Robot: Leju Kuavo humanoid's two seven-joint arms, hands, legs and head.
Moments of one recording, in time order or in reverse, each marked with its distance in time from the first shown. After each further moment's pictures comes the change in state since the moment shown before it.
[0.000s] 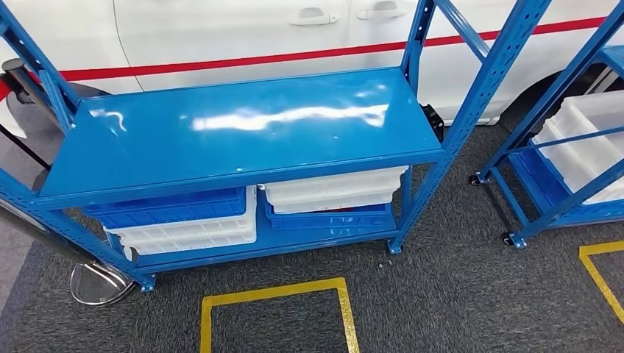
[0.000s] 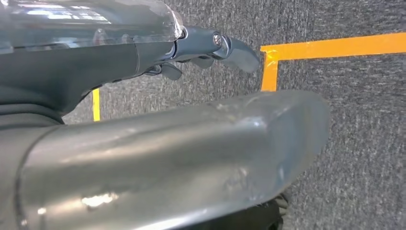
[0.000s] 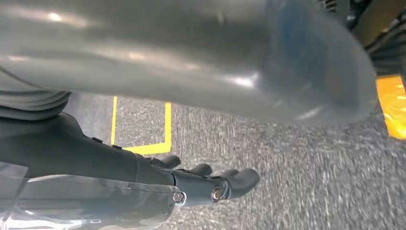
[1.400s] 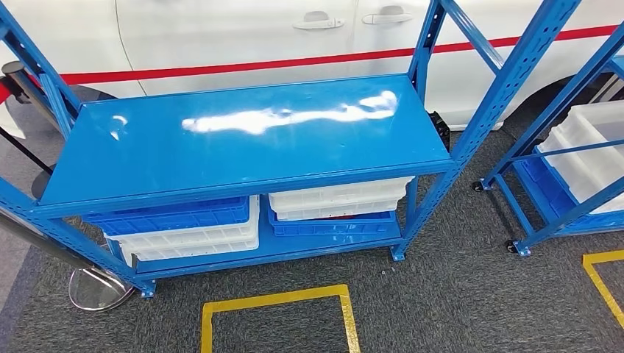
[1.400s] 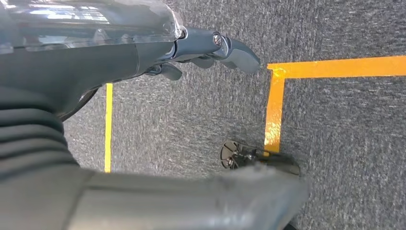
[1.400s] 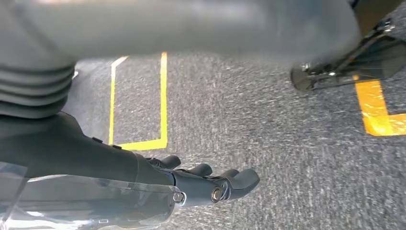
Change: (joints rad) left arm 0.002 0.003 -0.006 0.000 -0.017 0.092 0.056; right arm -0.010 0.008 0.001 0.001 0.036 -0.022 0.008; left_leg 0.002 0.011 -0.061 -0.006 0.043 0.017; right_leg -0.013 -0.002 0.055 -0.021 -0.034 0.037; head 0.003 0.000
